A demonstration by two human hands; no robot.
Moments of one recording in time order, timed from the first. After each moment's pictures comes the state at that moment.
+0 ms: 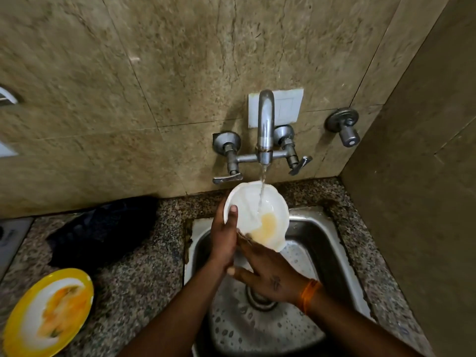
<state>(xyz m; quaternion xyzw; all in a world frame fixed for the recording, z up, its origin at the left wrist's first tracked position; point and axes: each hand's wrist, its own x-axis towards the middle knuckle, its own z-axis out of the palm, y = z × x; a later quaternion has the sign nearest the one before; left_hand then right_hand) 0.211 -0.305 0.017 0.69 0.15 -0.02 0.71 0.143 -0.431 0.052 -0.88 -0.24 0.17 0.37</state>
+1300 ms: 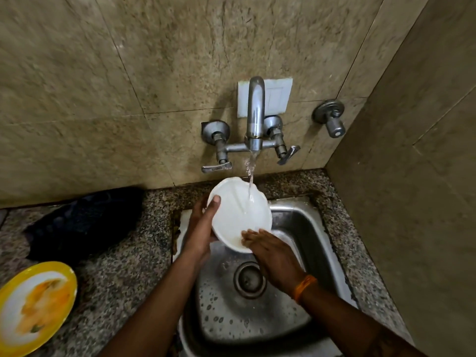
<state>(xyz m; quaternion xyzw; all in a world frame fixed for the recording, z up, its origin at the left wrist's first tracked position) 0.203 -0.279 0.022 0.59 0.20 -0.12 0.77 0.135 -0.483 -0.033 -0.93 -0.28 -0.09 0.21</state>
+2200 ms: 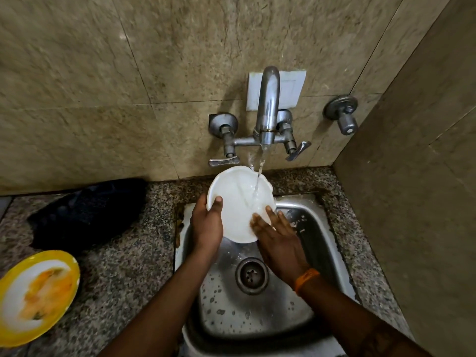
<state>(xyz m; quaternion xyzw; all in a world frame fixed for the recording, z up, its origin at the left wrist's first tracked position) 0.202 -0.292 0.025 0.68 0.23 0.01 0.70 0.150 -0.481 -0.034 -0.96 -0.22 -0.12 0.09</state>
